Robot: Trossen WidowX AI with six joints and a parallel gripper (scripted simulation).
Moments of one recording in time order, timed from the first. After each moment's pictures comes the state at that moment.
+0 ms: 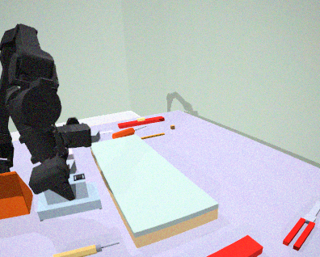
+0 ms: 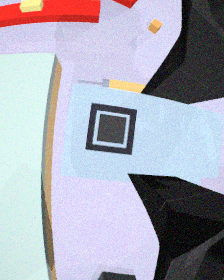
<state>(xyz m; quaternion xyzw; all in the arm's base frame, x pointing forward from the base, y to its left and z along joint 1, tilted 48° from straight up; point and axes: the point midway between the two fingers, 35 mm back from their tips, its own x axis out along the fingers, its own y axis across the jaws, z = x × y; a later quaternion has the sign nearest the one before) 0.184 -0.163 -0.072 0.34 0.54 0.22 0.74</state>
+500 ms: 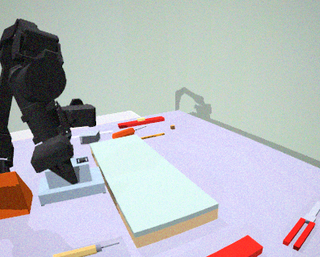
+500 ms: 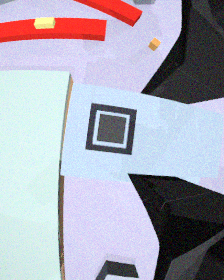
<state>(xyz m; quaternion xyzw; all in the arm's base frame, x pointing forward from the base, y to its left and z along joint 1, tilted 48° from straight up) 0.194 -0.194 -0.052 0.34 0.54 0.22 0.74</state>
